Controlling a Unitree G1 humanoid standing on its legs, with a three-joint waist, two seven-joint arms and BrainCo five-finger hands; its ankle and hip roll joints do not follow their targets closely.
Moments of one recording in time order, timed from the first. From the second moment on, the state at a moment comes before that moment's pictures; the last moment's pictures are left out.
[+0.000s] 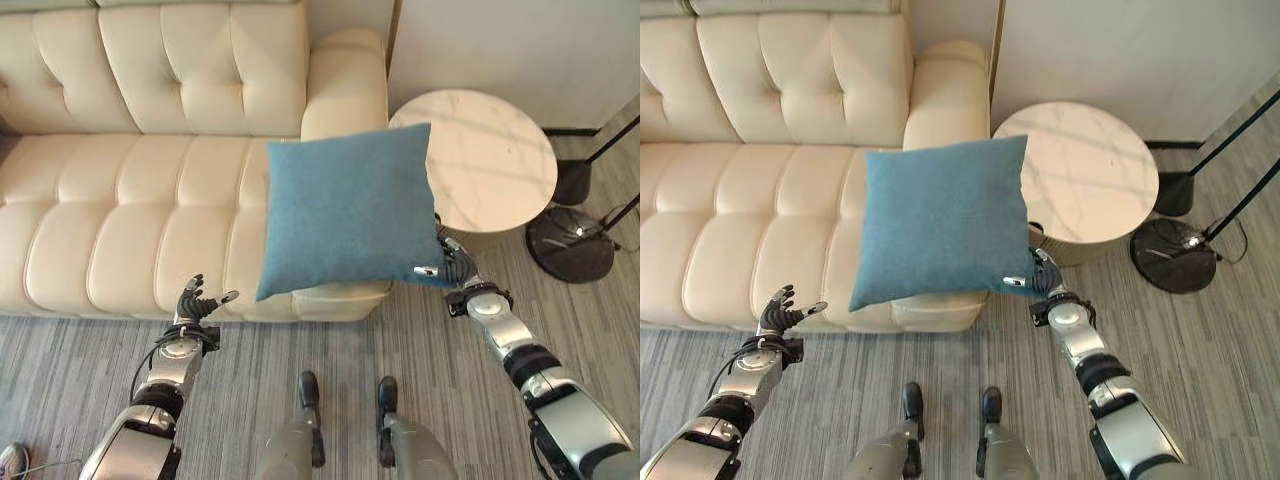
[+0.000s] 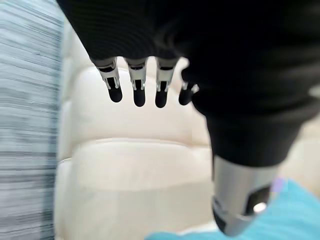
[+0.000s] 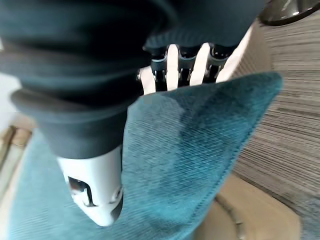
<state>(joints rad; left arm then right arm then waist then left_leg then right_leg) -0.44 0.49 -0.21 1.07 -0.38 -0.18 0.22 -0.67 -0.41 0.41 0.90 0.22 -0.06 -0.17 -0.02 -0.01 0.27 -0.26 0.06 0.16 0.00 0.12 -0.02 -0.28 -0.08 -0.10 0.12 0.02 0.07</state>
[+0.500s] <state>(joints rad) -0.92 0.53 -0.41 1.00 -0.50 -0.17 0.31 -0.96 -0.34 0.68 0.78 0.30 -0.04 -0.24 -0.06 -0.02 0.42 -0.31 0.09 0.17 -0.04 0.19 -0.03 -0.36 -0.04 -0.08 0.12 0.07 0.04</state>
